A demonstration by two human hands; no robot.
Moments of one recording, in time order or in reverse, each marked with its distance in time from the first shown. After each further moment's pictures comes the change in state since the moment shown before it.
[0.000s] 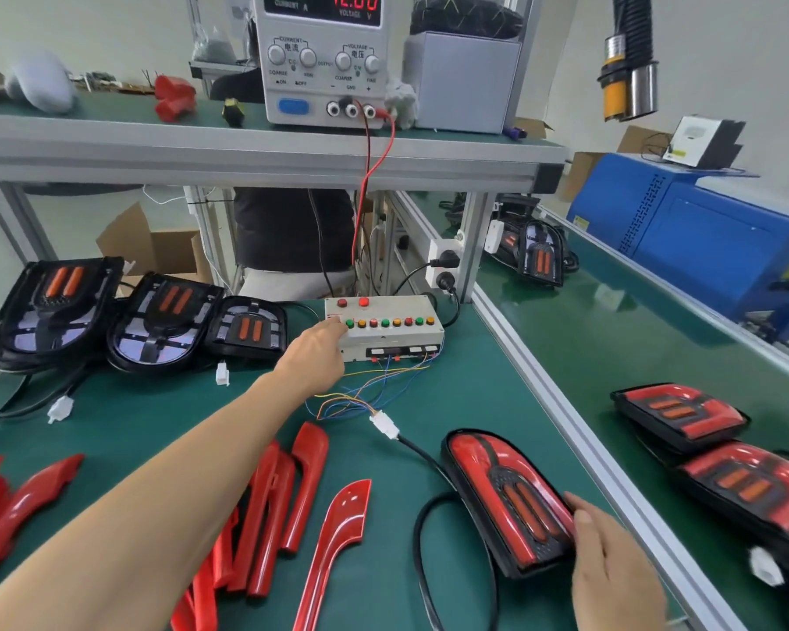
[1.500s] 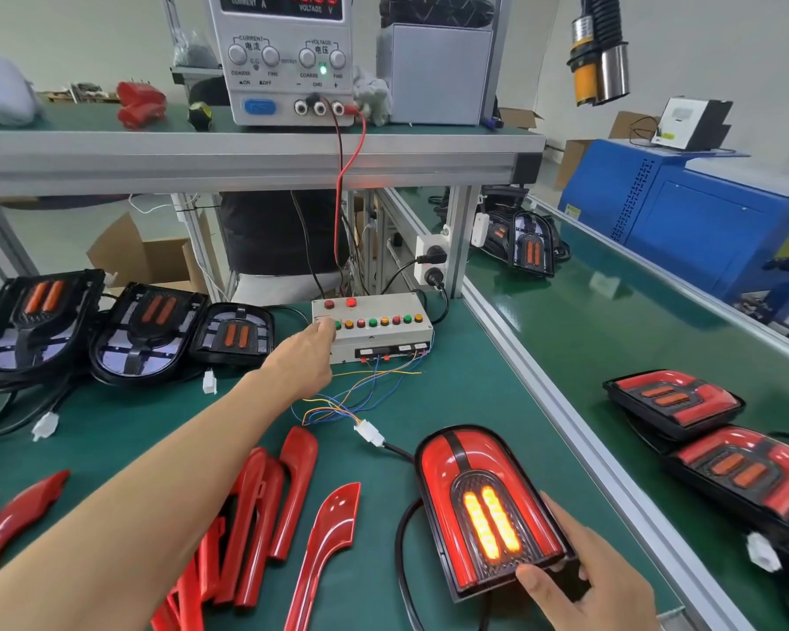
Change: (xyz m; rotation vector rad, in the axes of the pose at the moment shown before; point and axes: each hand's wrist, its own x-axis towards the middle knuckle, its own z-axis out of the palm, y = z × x) left_hand 0.002 0.008 -0.007 0.225 -0.083 0.028; right_hand -0.024 0.002 0.007 -0.022 -0.205 -0.354
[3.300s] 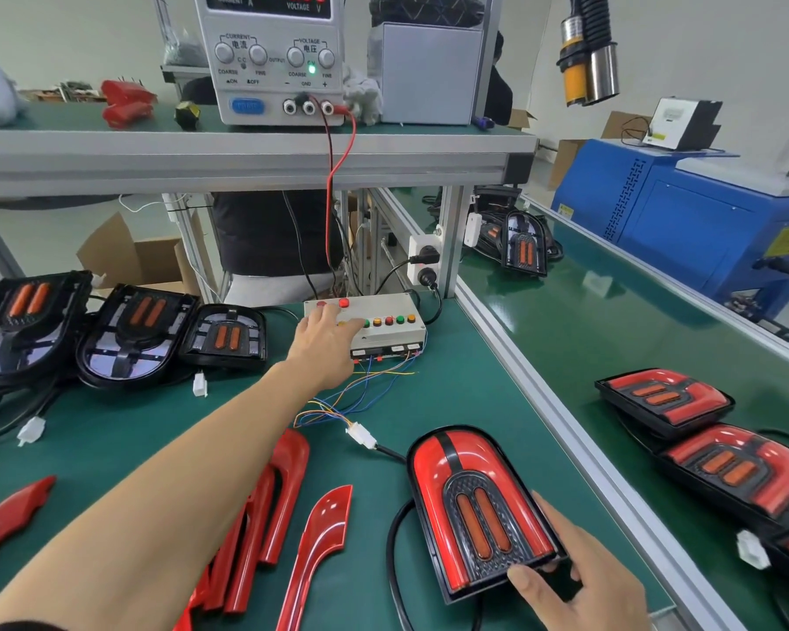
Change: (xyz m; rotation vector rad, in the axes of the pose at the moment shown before) left_hand 0.022 0.034 0.004 0.183 0.046 0.025; right_hand 0.004 0.007 0.000 -0.001 0.020 -0.041
